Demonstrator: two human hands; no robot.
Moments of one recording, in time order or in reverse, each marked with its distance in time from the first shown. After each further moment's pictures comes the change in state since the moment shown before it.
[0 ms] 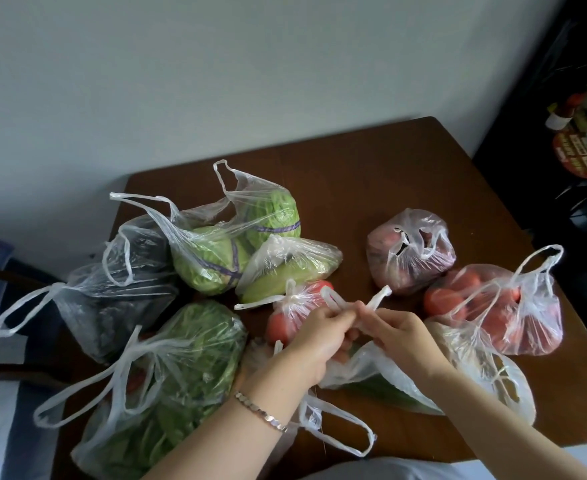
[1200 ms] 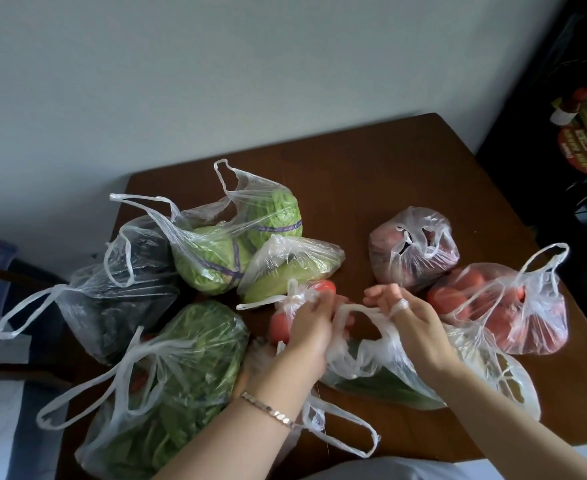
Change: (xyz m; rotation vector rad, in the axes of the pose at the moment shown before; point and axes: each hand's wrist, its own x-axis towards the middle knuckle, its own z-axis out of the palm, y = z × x) left_hand 0.008 0.001 -0.004 -0.342 0.214 -0.003; right_hand 0.009 -0.001 -0.004 0.120 0.185 -0.126
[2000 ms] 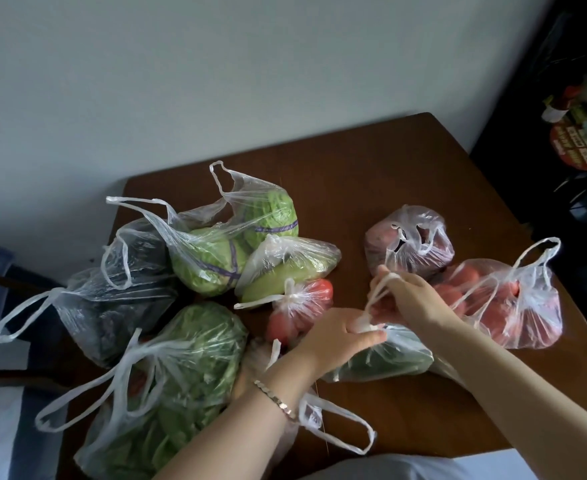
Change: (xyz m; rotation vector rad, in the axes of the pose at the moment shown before) left_hand 0.005 -0.015 -0.001 0.754 -0.499 0.462; right_hand 0.025 -0.025 -0.009 0.013 -0.151 0.269
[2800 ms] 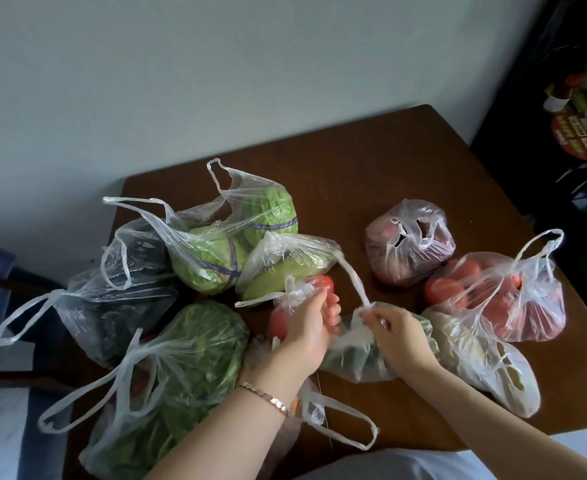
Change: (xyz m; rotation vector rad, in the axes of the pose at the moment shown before) left_hand 0.018 -0.013 -0.003 -1.153 0.400 -0.444; right_hand 0.012 0.081 0.005 -0.687 0.266 -0.324
